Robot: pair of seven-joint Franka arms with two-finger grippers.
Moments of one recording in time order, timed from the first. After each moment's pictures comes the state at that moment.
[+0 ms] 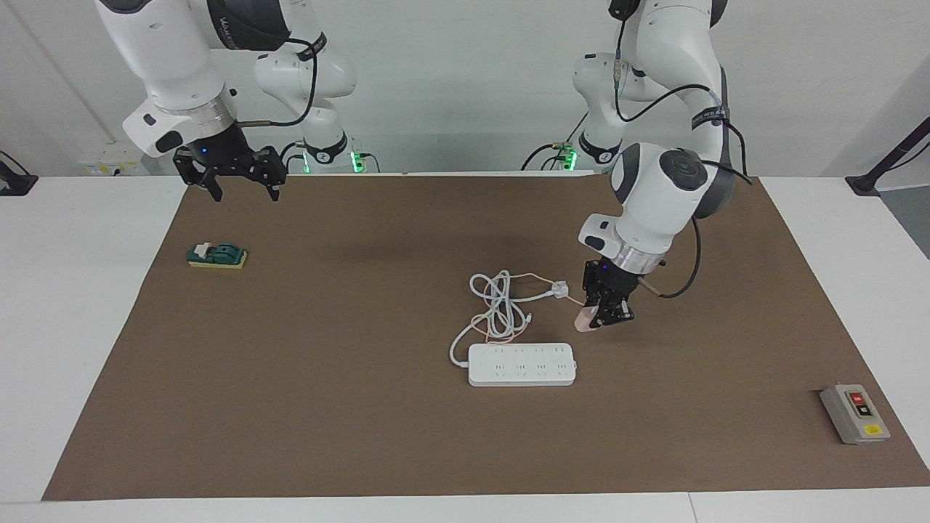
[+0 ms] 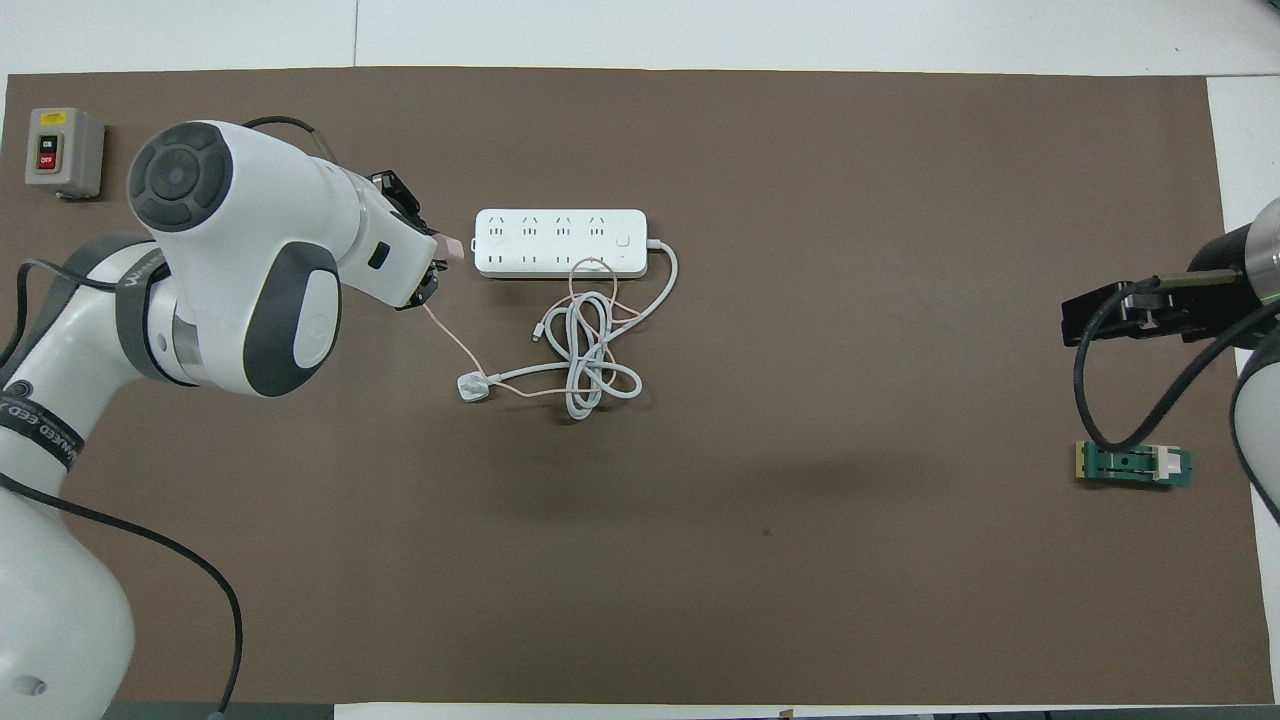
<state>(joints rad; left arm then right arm) -0.28 0.29 -0.07 -1.79 -0.08 2.26 1.17 -0.05 -0.04 0.09 -1.66 -0.03 1.57 0.04</state>
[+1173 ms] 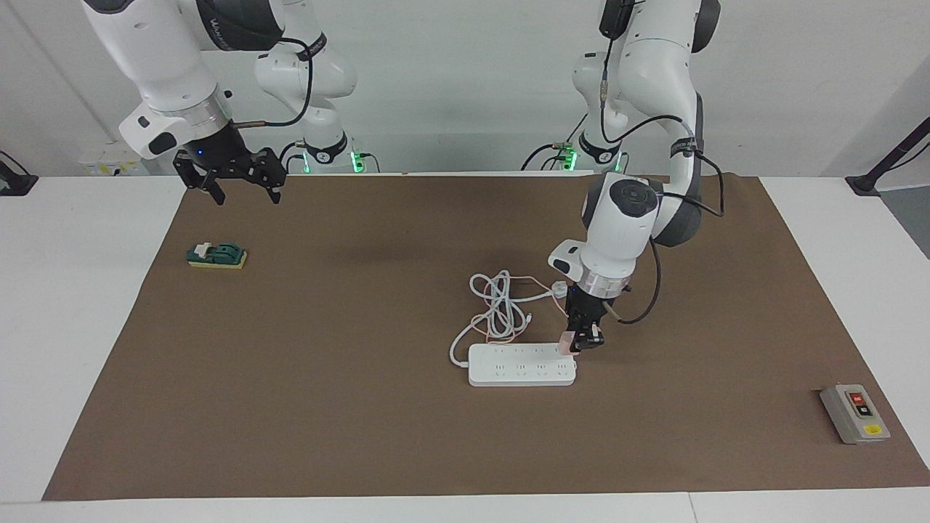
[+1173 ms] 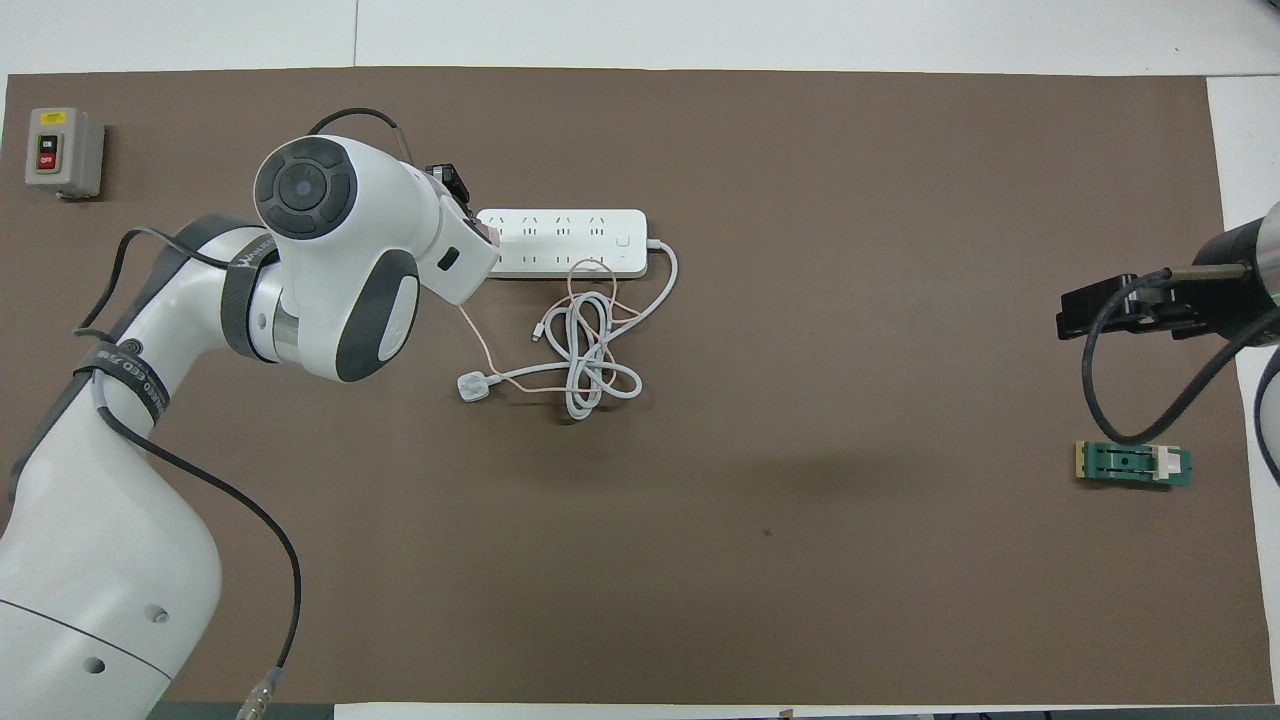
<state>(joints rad) -0.33 0.42 -0.07 -1.72 0.01 2.36 1.18 -0.07 -0.05 0.09 -1.67 0.03 1.58 0.05</state>
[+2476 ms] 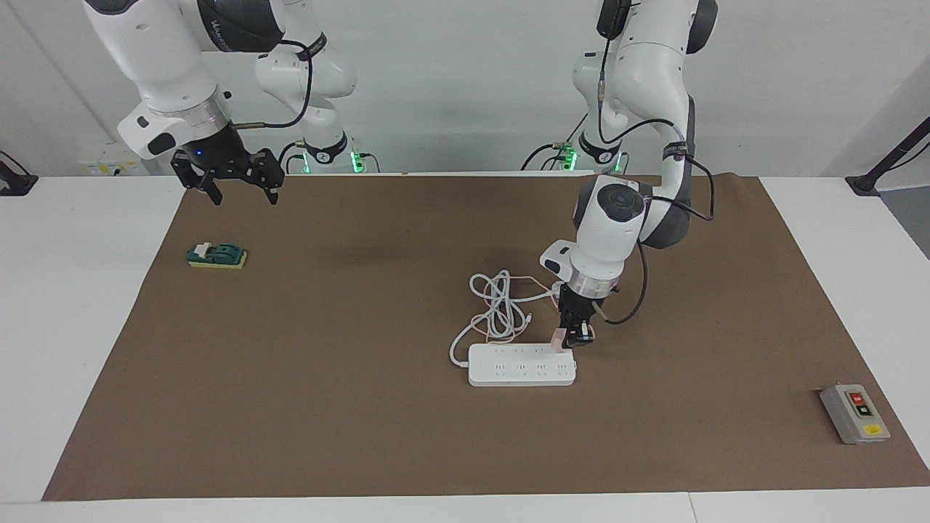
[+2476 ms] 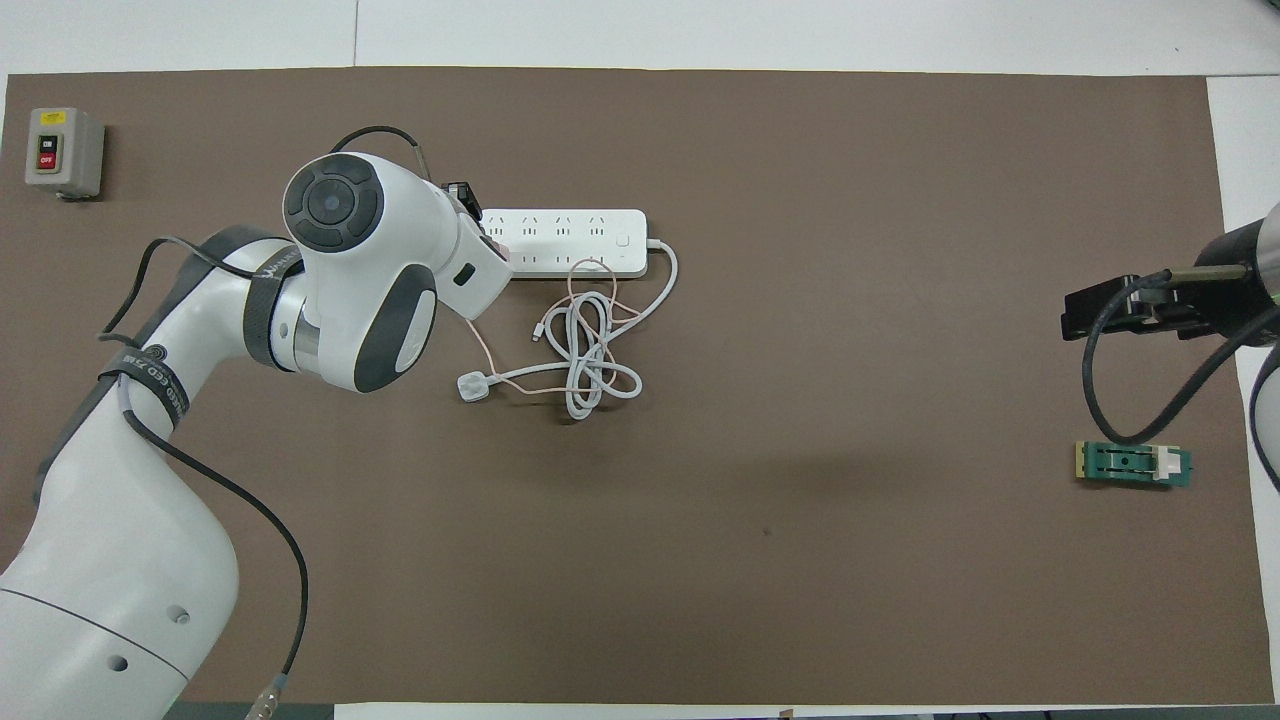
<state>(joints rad) -0.35 0.42 -0.07 -1.75 0.04 2.36 1.17 -0.07 -0.05 0.09 -1.67 0.01 1.58 0.05</state>
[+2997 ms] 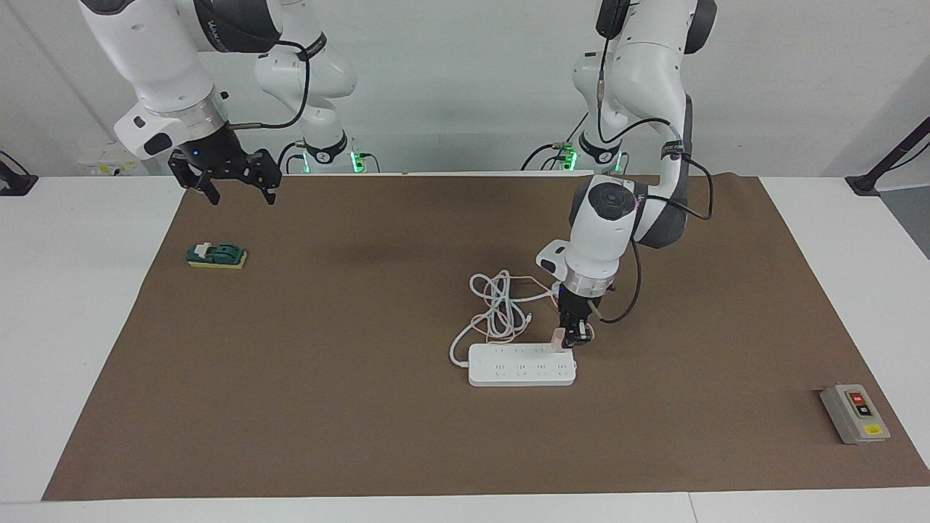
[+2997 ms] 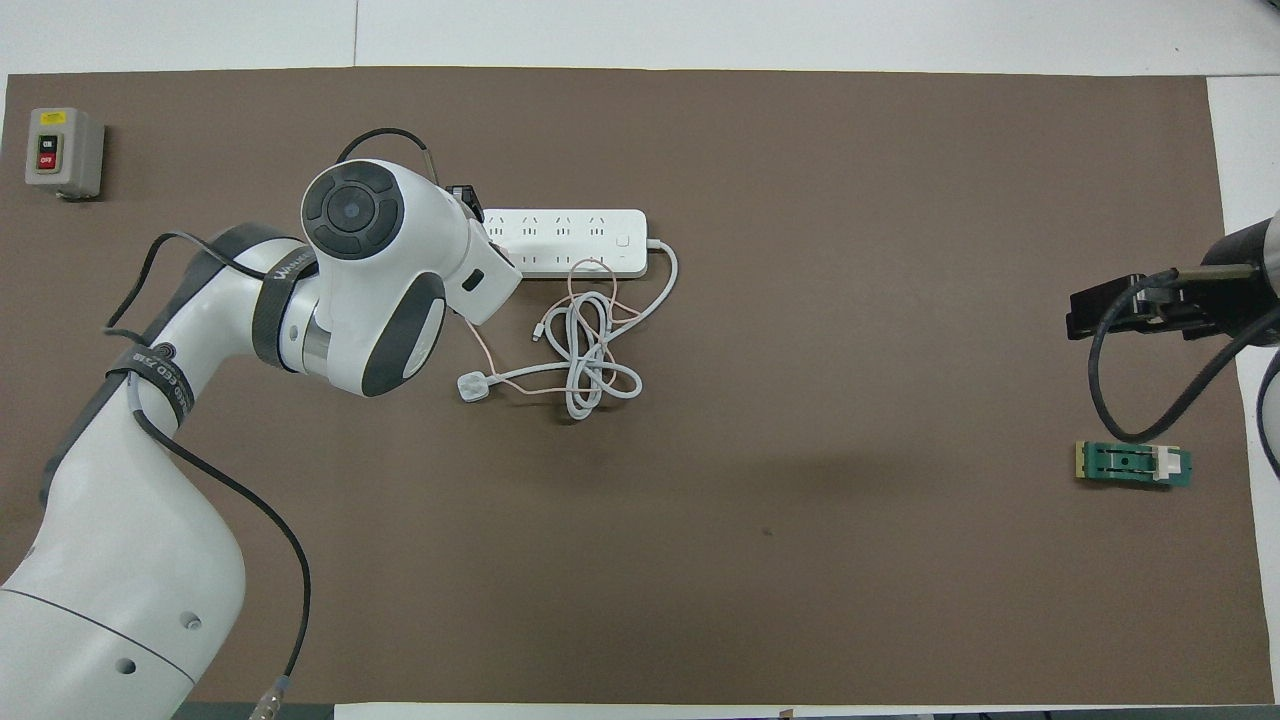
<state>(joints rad) -0.36 0.42 -0.07 -1.75 0.08 2.36 1.14 -0.07 -0.05 0.09 -1.67 0.01 1.58 0.05</state>
